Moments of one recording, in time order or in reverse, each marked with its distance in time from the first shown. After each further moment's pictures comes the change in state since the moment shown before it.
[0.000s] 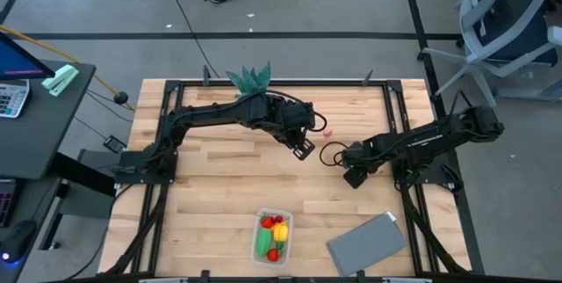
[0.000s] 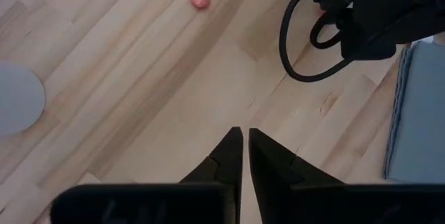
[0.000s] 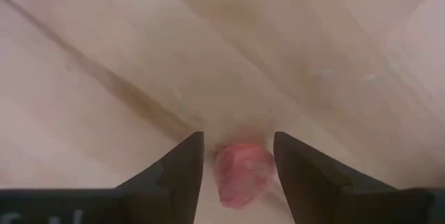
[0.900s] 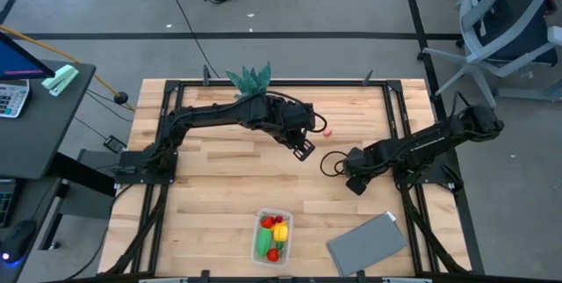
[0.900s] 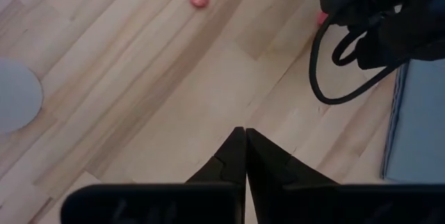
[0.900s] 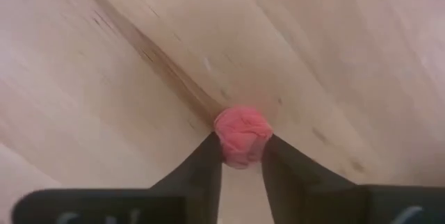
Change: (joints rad) left arm -0.006 0.000 0.000 0.000 0.000 -0.010; right arm 0.110 0.000 0.000 0.015 0.025 -0.016
